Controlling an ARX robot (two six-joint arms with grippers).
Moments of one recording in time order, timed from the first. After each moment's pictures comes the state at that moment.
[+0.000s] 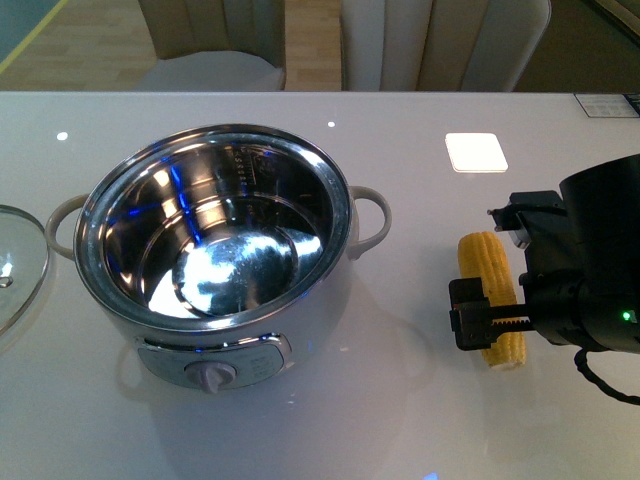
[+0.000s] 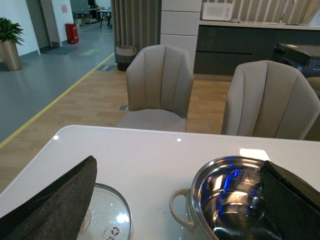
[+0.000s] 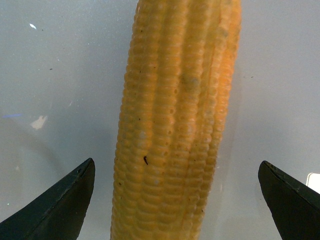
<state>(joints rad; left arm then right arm) 0.00 0.01 0.01 0.00 0.00 -0.01 0.25 2.23 0.73 0.52 0.11 0.09</state>
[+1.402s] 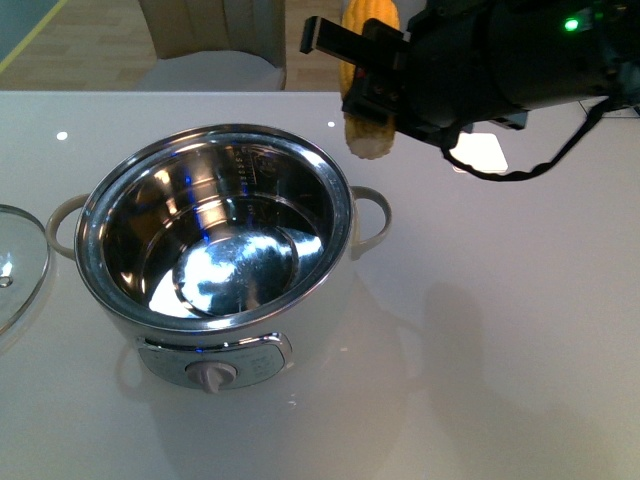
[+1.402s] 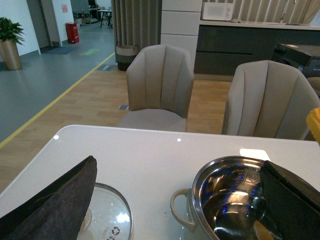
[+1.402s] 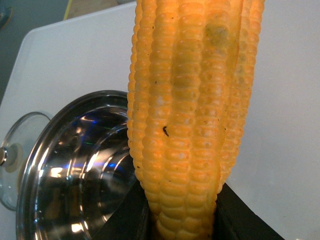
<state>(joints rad) 0.00 0.01 0.01 0.00 0.00 -0.01 0.48 1.92 1.02 0.31 -0.06 0.49</state>
